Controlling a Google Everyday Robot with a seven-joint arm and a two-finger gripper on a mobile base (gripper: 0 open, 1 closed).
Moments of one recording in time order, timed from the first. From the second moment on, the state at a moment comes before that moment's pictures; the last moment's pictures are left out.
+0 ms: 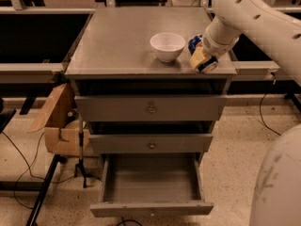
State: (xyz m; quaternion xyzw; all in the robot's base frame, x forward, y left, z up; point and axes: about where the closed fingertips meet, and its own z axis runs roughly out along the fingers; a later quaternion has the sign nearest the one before) arm 0.733 -0.212 0.857 -0.20 0.94 -0.05 0.26
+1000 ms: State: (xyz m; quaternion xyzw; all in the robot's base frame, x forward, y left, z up) arm 0.745 -0.222 0.848 -0.17 0.95 -0.05 0.26
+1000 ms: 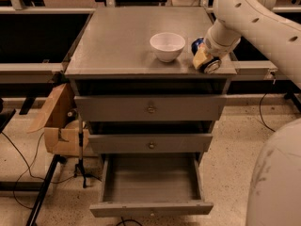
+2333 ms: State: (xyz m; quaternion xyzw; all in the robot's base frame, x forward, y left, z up) arm 0.714 -0.258 0.876 -0.09 0.95 -0.09 0.30
